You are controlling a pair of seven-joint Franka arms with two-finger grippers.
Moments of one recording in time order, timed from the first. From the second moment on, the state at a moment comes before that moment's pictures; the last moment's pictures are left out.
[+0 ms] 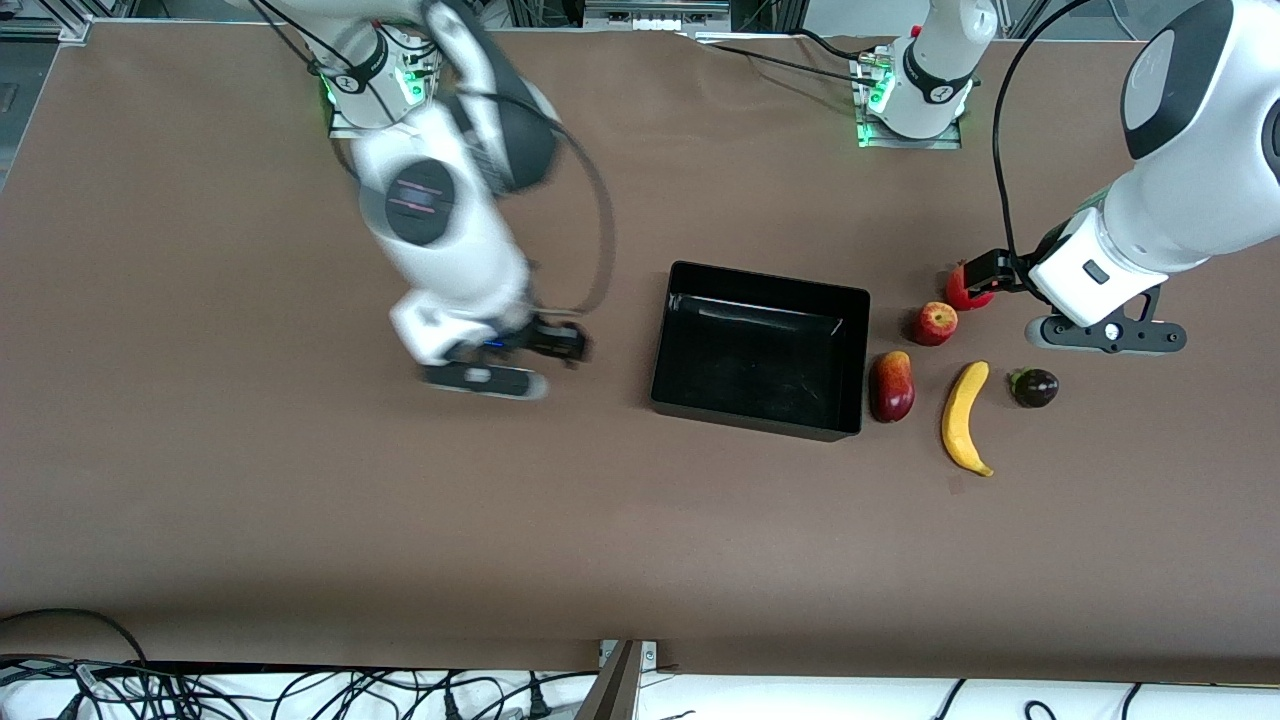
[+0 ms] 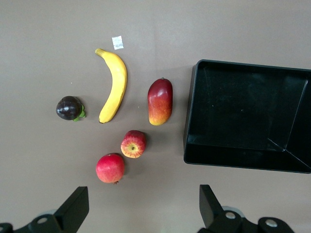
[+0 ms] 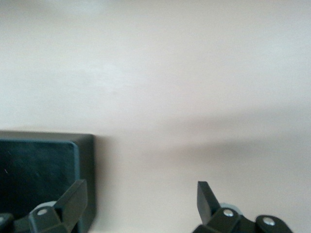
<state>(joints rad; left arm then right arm) -0.04 0.20 -0.14 -1.50 0.02 1.53 -0.13 0.70 0.49 -0.28 -1.27 0.19 1.78 0.55</state>
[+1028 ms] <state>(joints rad) -0.05 0.25 -0.15 -2.01 0.13 1.98 -0.11 0.17 0.08 -0.12 -1.44 0.11 1.41 0.06</state>
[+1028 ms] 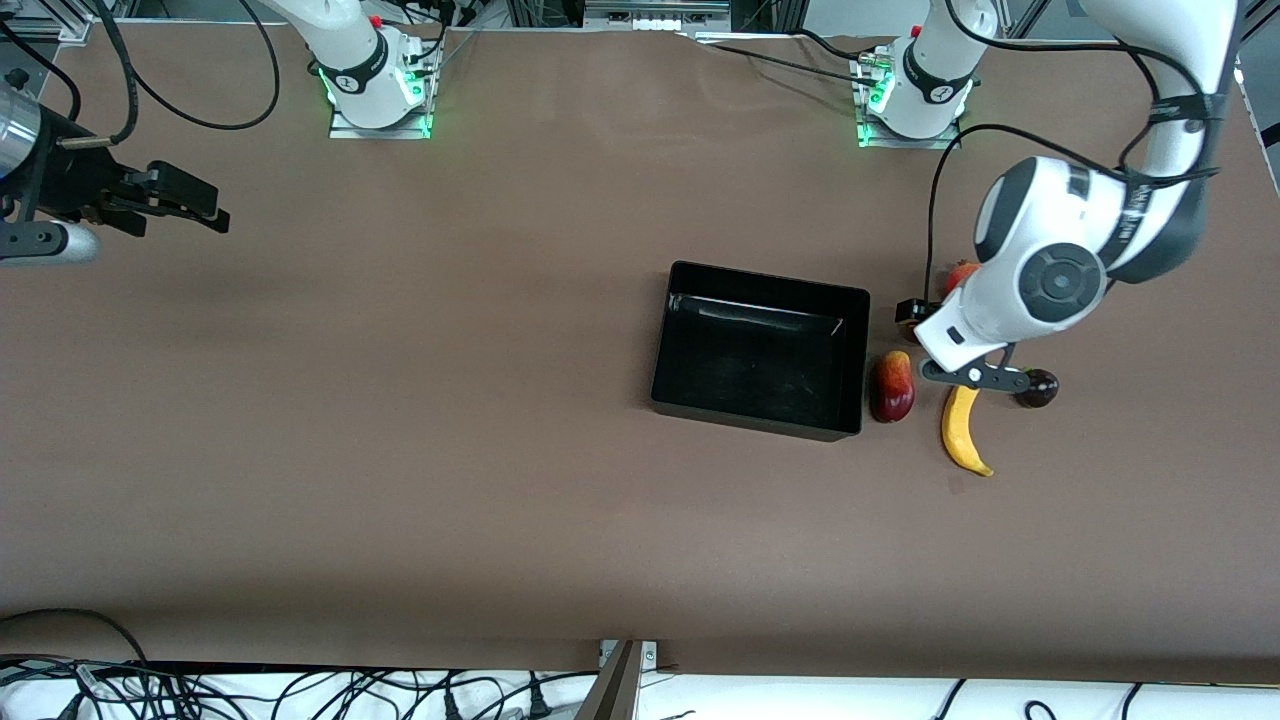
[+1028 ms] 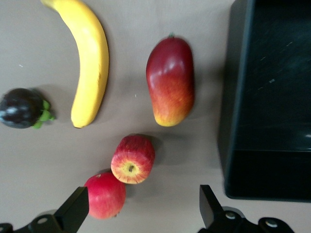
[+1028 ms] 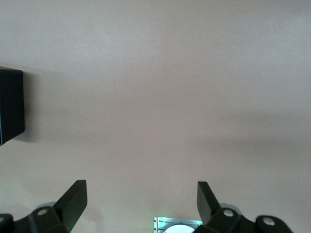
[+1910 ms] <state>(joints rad) 0.05 0.28 -0.15 -2.36 0.29 2.48 -0.08 0.11 0.00 -0.01 -1.55 0.02 1.50 0.06</state>
